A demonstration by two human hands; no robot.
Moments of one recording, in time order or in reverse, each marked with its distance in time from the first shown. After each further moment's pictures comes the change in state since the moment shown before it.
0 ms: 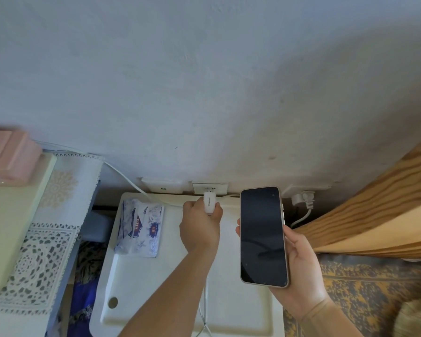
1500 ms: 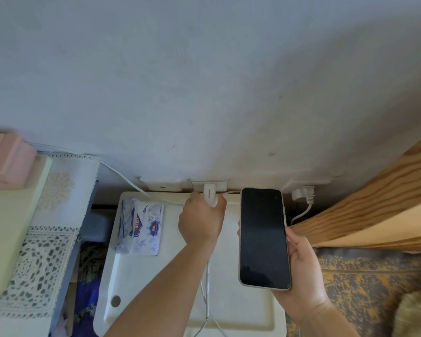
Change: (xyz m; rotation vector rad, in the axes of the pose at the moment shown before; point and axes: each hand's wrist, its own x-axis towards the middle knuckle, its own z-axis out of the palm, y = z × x) left_hand 0.010 0.005 -0.001 0.076 -0.013 0.019; right_hand -0.002 0.008 -0.008 0.015 0.130 0.037
